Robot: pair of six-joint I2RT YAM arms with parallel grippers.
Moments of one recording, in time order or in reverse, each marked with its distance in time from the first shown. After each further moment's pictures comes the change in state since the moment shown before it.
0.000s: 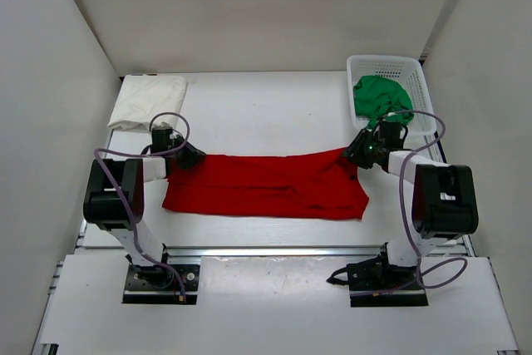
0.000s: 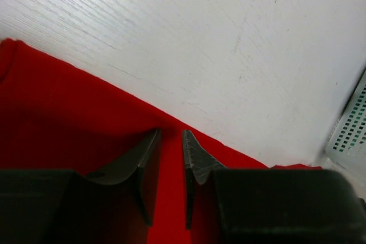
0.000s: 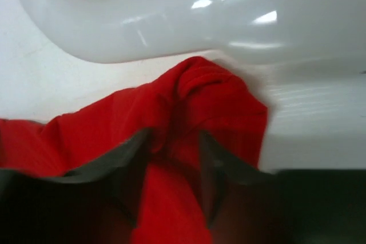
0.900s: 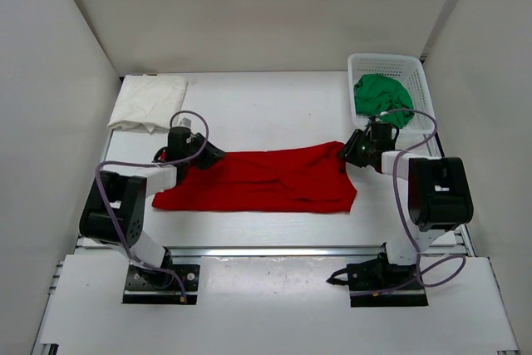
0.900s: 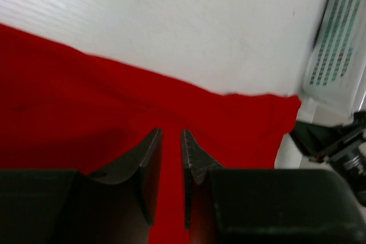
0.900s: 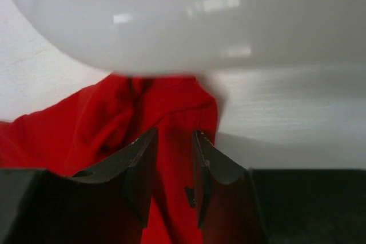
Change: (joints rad) left arm -0.154 -0.123 -0.048 0.053 0.033 -0.034; right arm 0.060 0.082 -0.007 0.111 0.063 -0.006
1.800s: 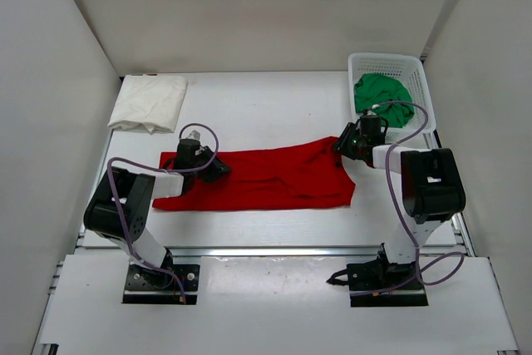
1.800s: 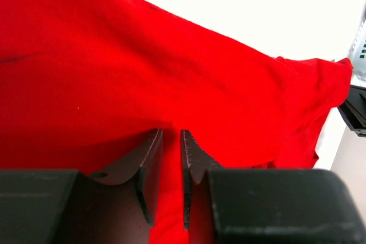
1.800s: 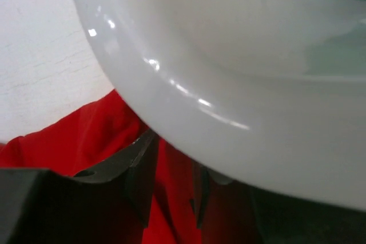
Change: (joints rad) left arm -0.100 0.034 -0.101 0.062 -0.047 0.034; right arm 0.071 0.069 0.072 0.045 0.108 0.010
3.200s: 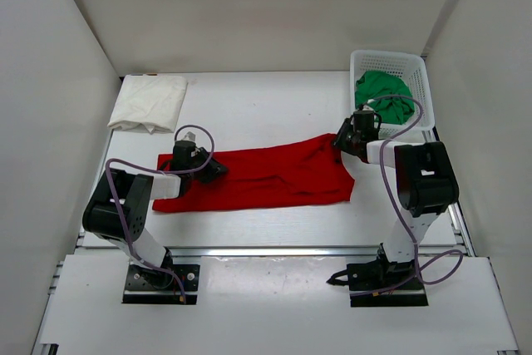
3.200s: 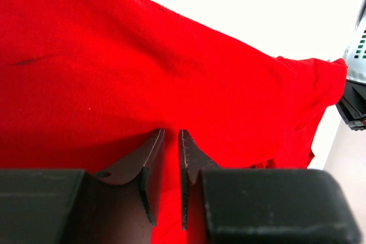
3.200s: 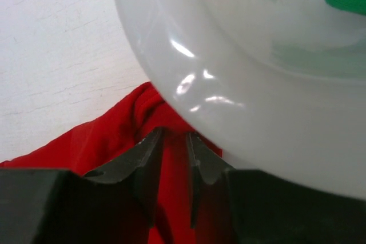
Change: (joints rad) left arm 0.039 -0.004 -0.032 0.038 0.014 -0.021; right arm 0.034 0.080 0.079 0.031 0.087 -0.007
